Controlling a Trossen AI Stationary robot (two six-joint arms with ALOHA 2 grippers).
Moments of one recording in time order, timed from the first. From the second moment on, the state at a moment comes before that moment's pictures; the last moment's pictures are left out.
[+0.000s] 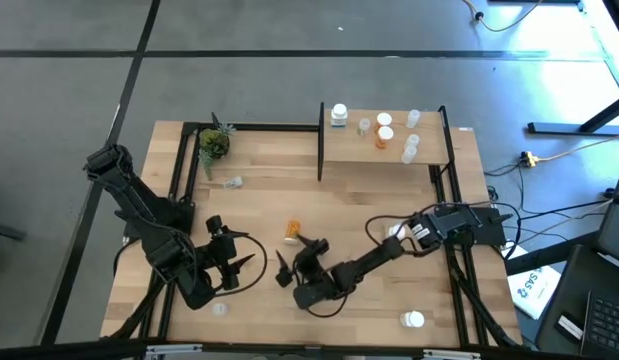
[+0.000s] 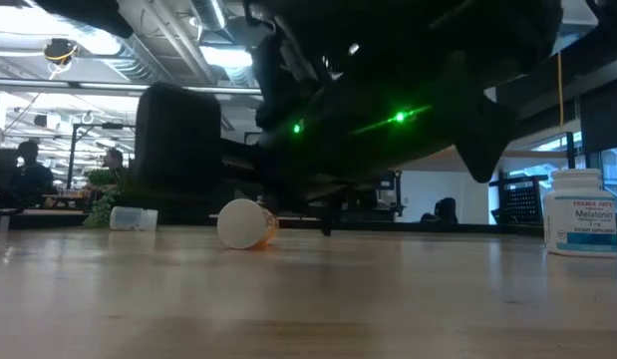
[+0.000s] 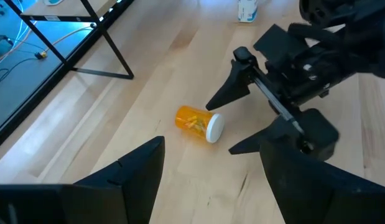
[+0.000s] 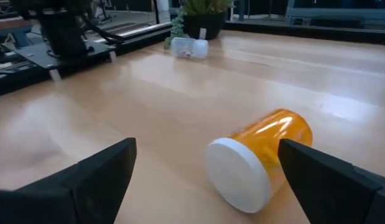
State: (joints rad) left arm -0.86 1.34 1.00 -0.88 -0.97 -0.98; right arm 0.46 2.44 1.54 0.22 1.21 0.78
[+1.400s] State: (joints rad) left arm -0.86 1.34 1.00 -0.88 -0.97 -0.98; right arm 0.38 2.44 1.54 -0.01 1.15 1.02
